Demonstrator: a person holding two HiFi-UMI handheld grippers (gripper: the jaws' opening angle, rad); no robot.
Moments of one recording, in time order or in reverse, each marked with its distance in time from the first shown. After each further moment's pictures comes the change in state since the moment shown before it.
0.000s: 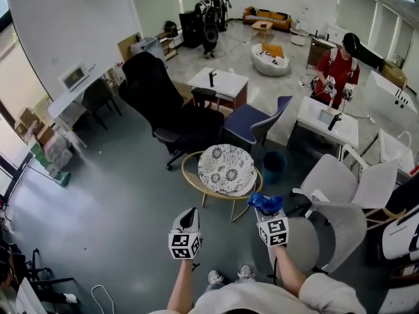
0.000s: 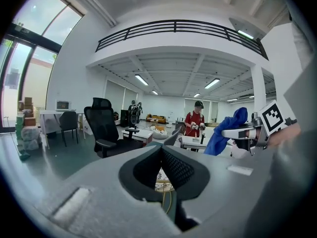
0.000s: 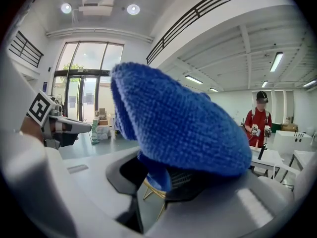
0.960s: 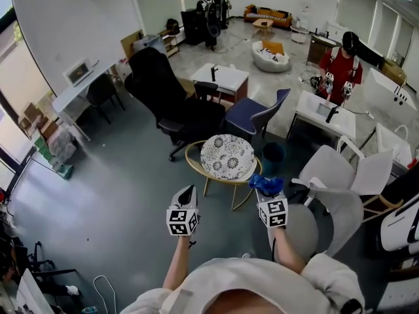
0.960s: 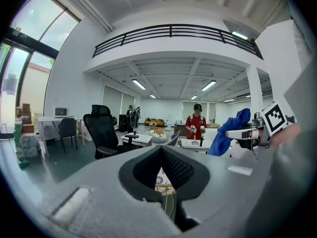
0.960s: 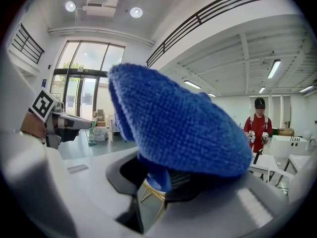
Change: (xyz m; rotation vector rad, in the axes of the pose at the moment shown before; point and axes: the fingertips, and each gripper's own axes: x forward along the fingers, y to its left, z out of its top) left arm -0.028 0.003 0.032 0.046 -0.040 -0.017; right arm -0.032 0.013 0.026 -0.028 -0.041 -0.035
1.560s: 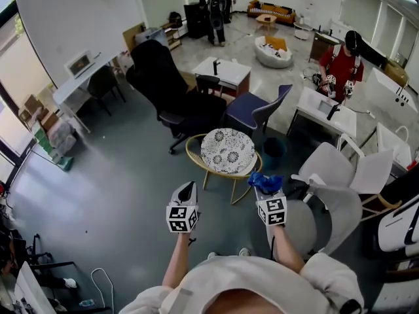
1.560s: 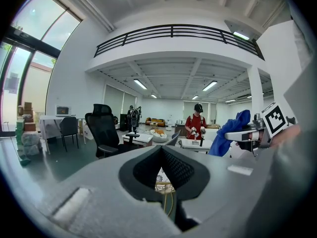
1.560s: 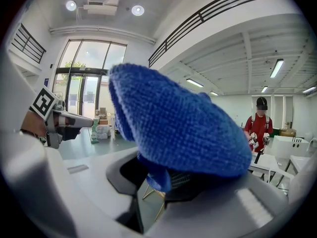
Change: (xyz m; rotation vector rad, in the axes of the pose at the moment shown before) left arm -0.011 -0.004 -0.006 -0.013 0.002 0.010; right arm -0.006 0.011 -0.008 -0.009 0.017 0.024
